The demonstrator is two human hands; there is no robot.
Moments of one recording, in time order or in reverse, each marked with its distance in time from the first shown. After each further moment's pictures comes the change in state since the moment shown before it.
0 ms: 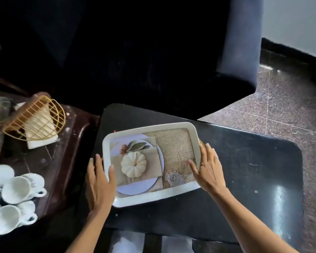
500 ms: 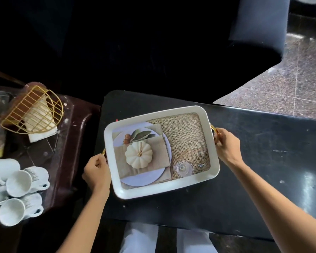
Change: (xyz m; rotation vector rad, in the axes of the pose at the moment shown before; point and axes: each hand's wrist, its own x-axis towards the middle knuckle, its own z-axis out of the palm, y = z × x) left_hand 0.034 -0.015 0.018 -0.381 0.202 -0.399; right_hand 0.059 0.028 0.012 0.448 0.210 0.121
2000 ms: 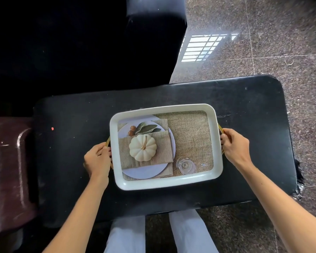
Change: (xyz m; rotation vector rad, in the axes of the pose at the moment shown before) left_hand -0.120 0.038 0.119 0.027 -0.258 0.068; right_hand -0.055 0.201 -0.084 0.251 0.103 0.279
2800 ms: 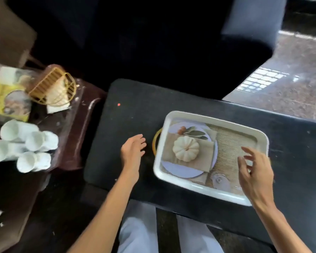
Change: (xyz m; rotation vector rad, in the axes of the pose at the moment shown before) left_hand -0.033 -0.005 -0.061 -0.461 -0.002 -0.120; right_hand -0.074 -0.101 0.015 -0.023 -0.073 -0.382
